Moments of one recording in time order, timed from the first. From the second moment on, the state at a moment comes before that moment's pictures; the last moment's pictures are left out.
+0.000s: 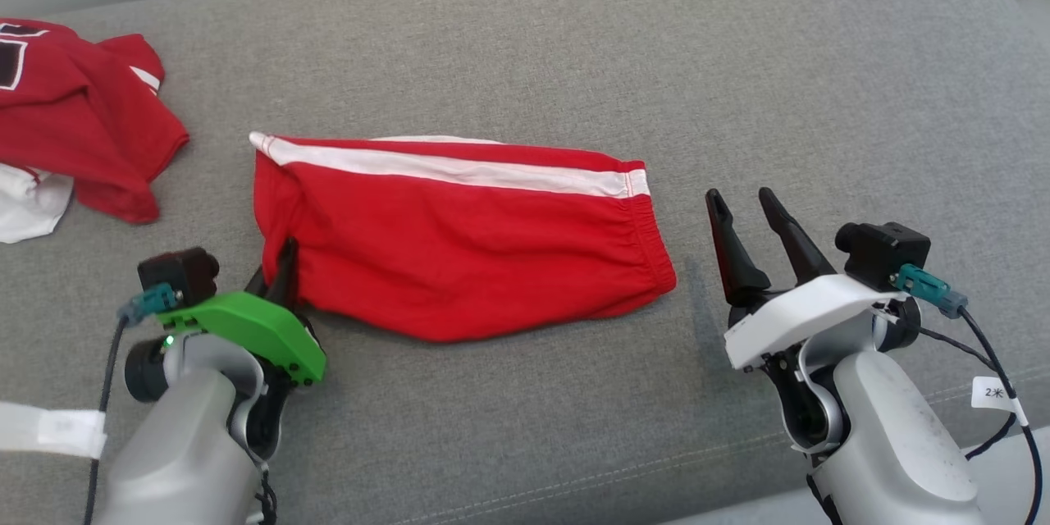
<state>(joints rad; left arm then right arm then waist) -0.63 0.26 -0.57 0.93 -0.89 -0.12 -0.24 -0.35 -0.05 0.16 0.35 0.45 0.13 -0.15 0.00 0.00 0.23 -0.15</state>
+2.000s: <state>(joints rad) -0.05 0.27 -0.34 0.13 -0.54 0.20 -0.26 -0.38 -0.11 0.13 0.64 0.49 0.13 0.08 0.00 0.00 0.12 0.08</state>
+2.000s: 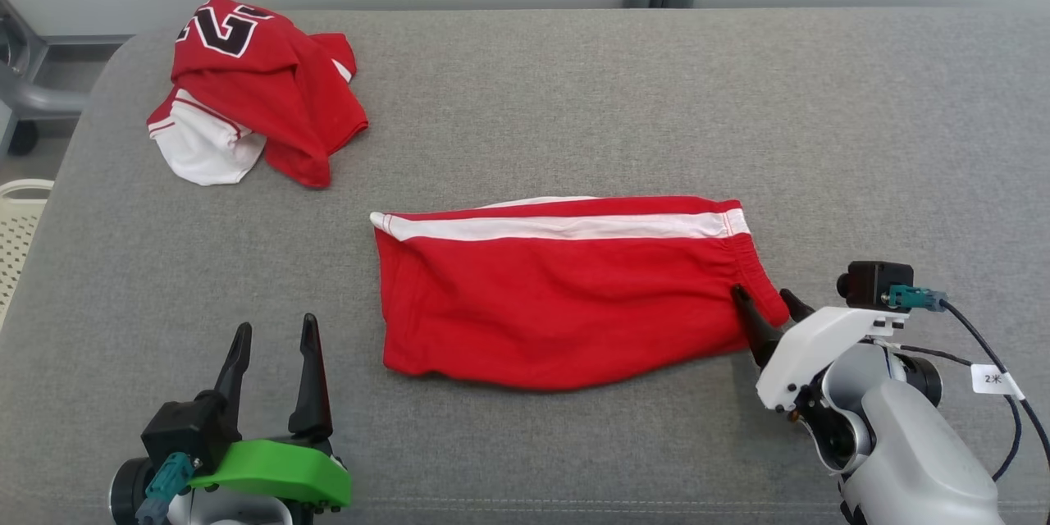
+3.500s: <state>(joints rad) -0.07 0.23 -0.34 0.16 -0.52 0.16 -0.26 -0.53 -0.28 0.20 0.72 0.93 0.13 0.14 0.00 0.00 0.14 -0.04</state>
